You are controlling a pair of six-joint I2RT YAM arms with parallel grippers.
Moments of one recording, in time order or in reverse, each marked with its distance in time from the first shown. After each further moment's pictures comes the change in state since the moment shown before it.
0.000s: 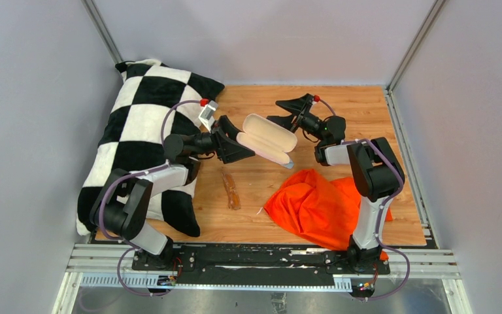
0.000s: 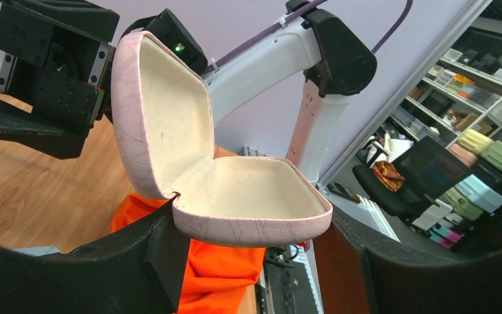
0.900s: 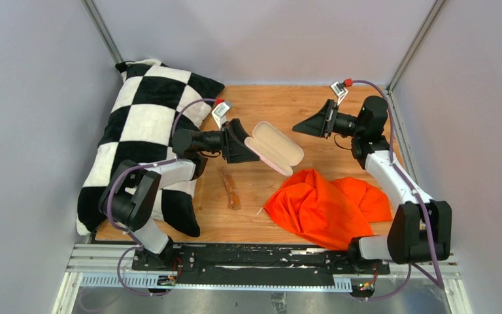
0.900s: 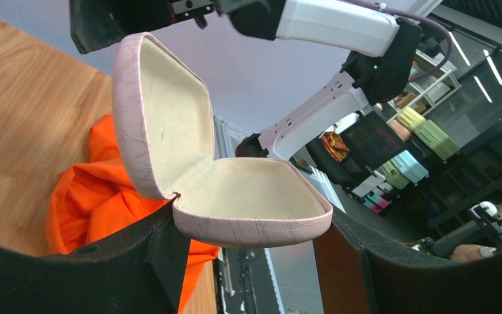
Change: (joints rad) left arm -0.041 0.087 0.074 0.001 0.111 -0.153; right arm -0.190 -0.592 -0.051 -0.947 -0.388 -1.107
